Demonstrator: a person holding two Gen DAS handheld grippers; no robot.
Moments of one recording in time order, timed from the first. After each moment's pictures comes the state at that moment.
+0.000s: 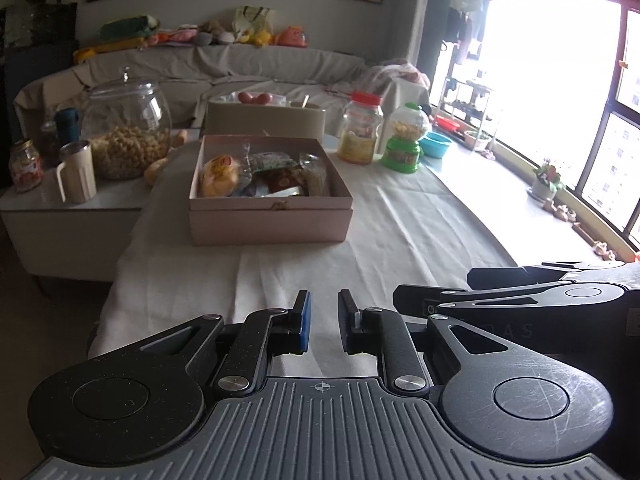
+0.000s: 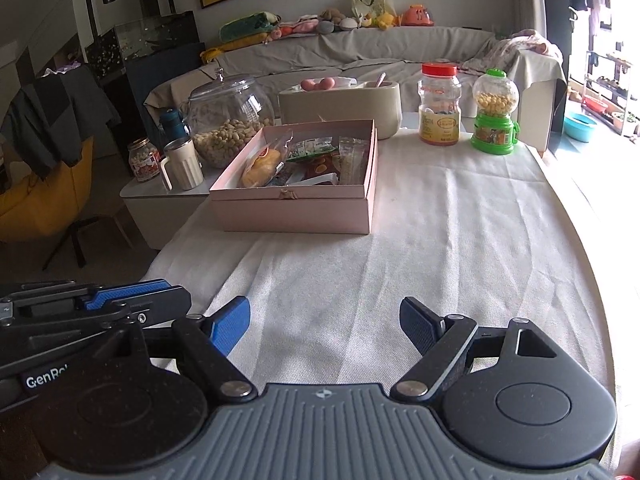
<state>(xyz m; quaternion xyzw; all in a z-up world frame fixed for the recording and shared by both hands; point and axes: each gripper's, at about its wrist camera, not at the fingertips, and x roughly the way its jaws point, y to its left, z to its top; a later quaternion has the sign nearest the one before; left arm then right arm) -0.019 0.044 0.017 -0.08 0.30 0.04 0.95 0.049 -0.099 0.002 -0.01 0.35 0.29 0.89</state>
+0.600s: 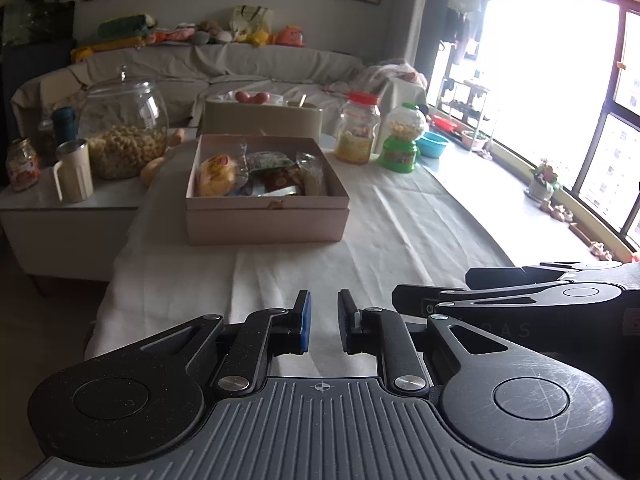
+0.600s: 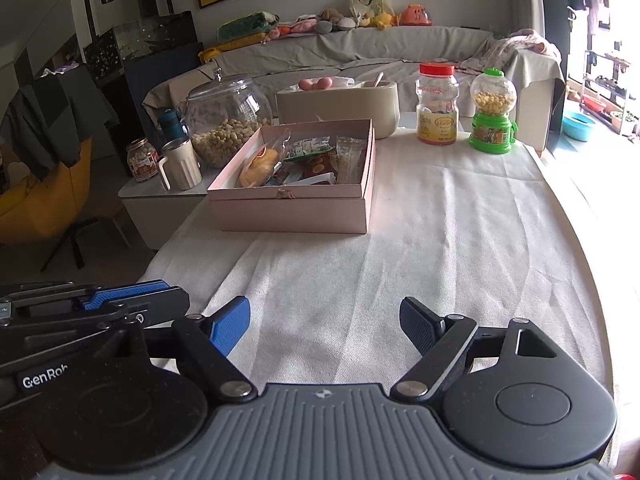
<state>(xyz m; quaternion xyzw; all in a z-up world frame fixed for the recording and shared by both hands) -0.017 0.040 0.019 -0.08 0.30 0.04 0.95 0.050 -0.101 0.003 -0.01 0.35 0.29 0.89</state>
